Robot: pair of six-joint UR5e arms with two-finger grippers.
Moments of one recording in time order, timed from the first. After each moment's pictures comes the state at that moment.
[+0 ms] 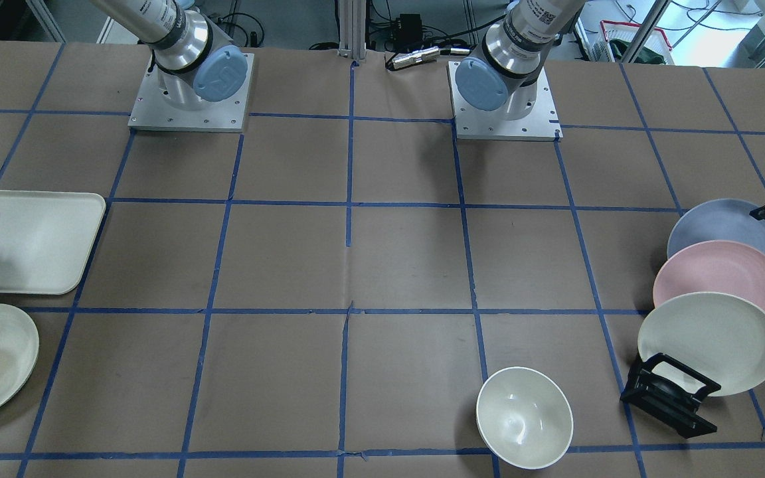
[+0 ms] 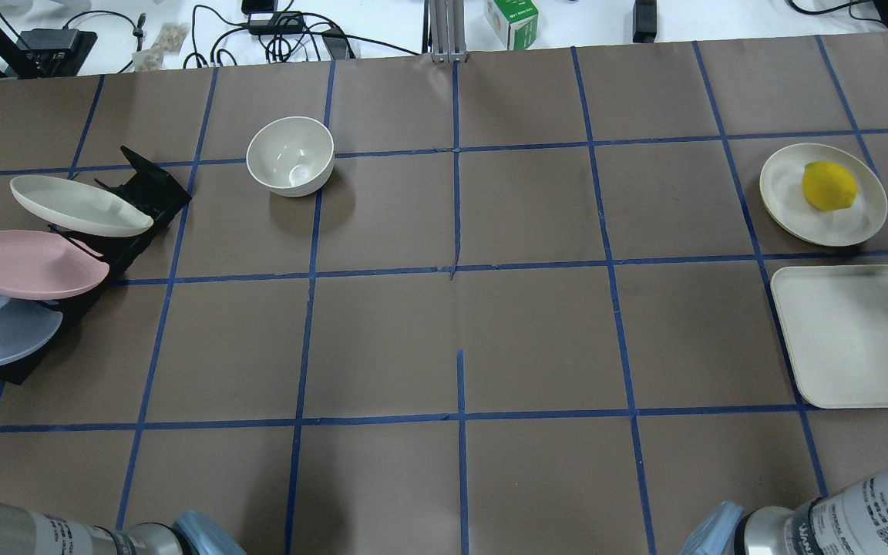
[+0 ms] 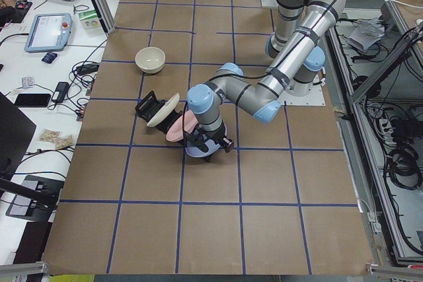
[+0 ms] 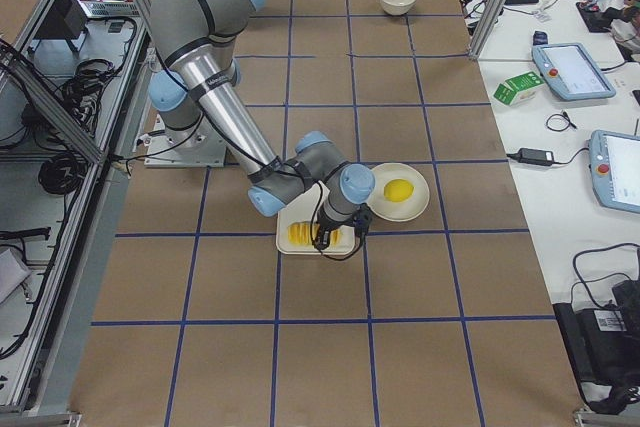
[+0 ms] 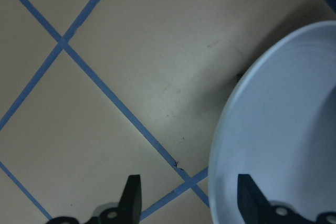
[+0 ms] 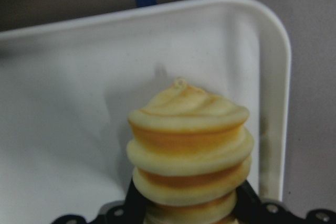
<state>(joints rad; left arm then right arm) -0.67 -1.89 -1.69 -1.23 1.84 0.05 0.73 -1.09 1.77 -2.06 -1.77 -0.66</state>
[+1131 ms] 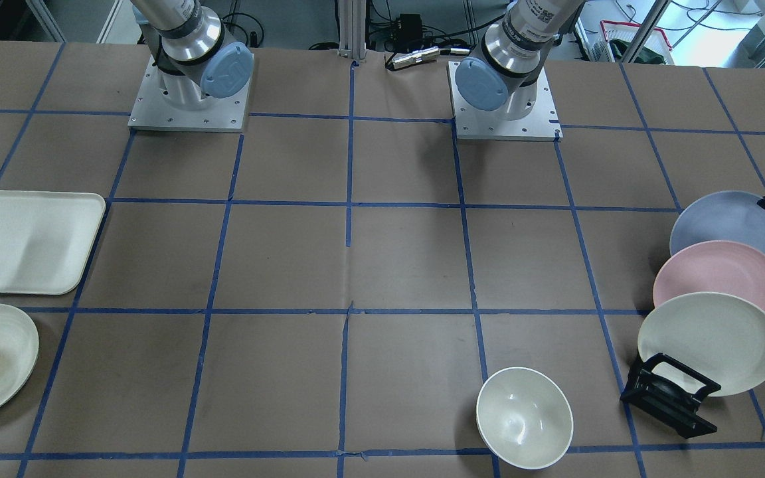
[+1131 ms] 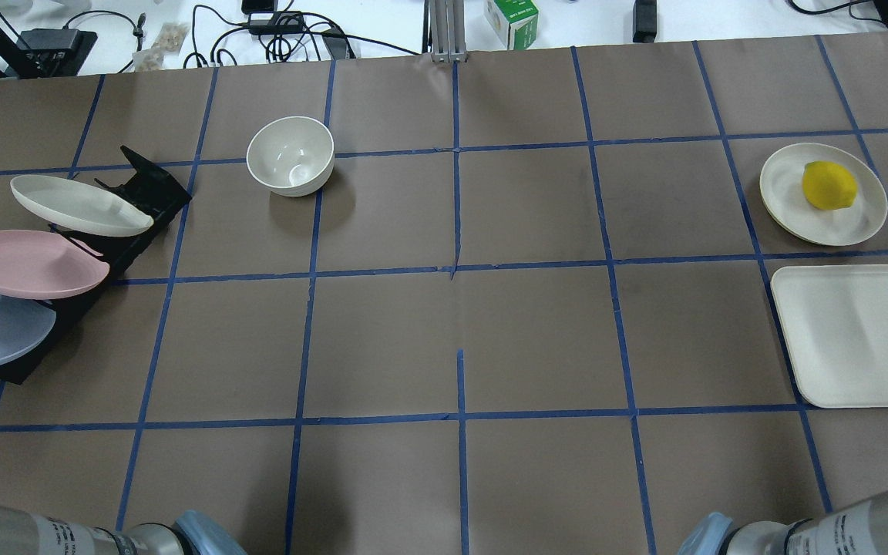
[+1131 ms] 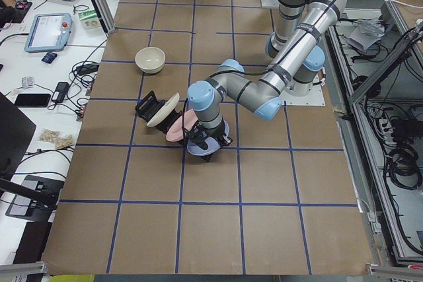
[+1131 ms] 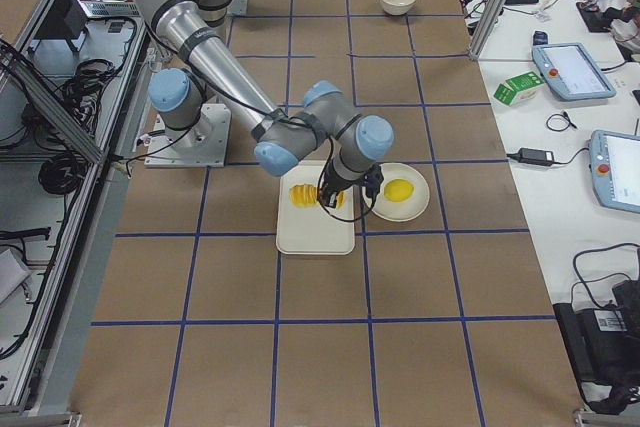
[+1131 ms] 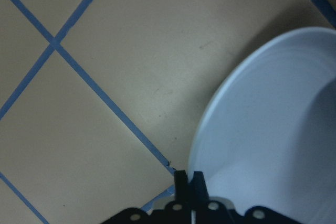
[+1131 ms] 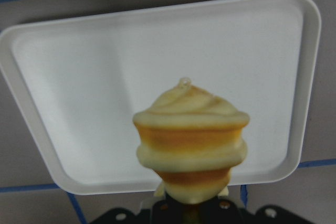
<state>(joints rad) -0.67 -1.86 -1.68 -1.28 1.81 0.06 0.85 -1.27 1.63 -1.65 -1.72 -0.59</state>
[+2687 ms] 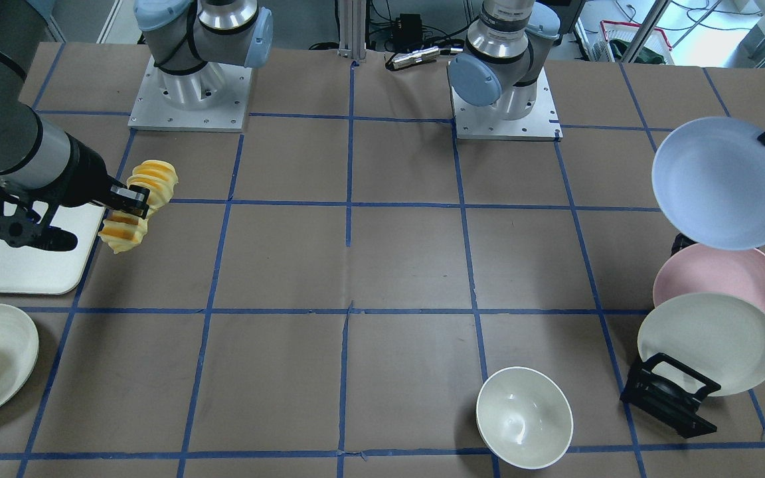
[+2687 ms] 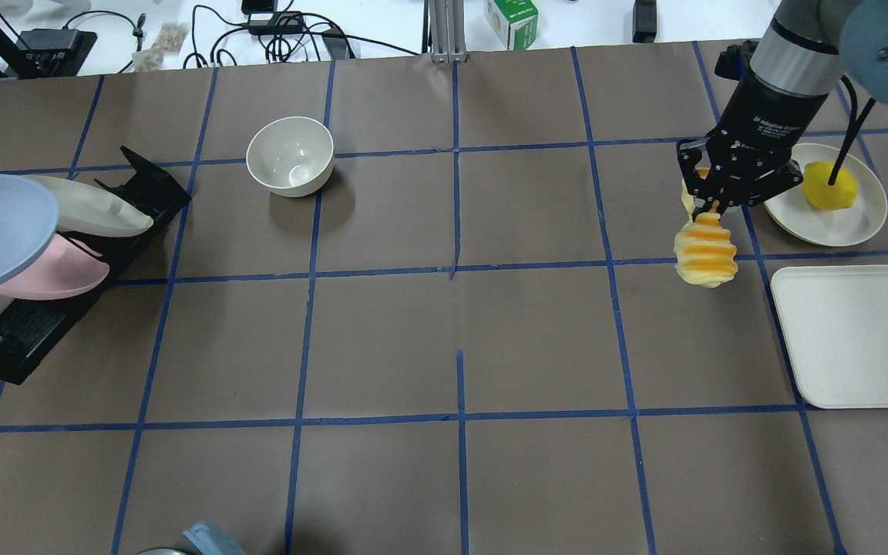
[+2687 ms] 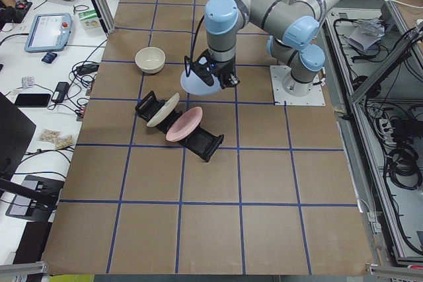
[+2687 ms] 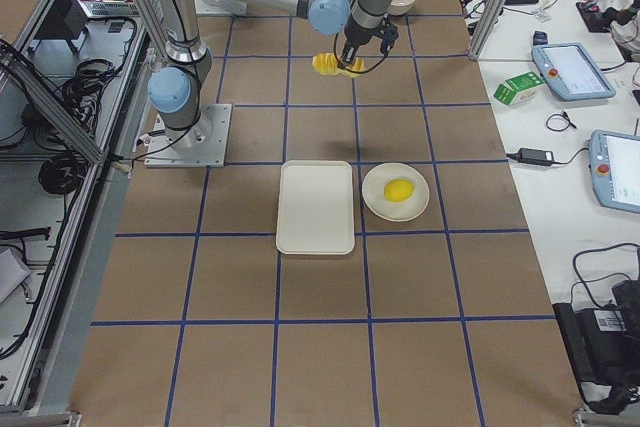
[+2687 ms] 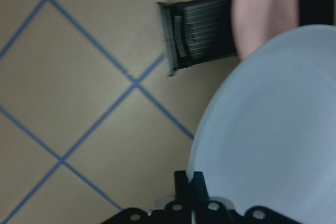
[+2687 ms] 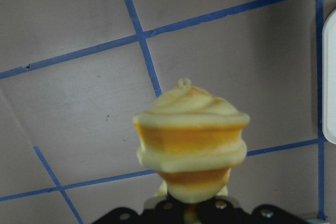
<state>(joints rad) -0.83 -1.57 -1.53 -1.71 1.48 0.08 1.42 -1.41 1.57 -1.45 -1.48 0.08</state>
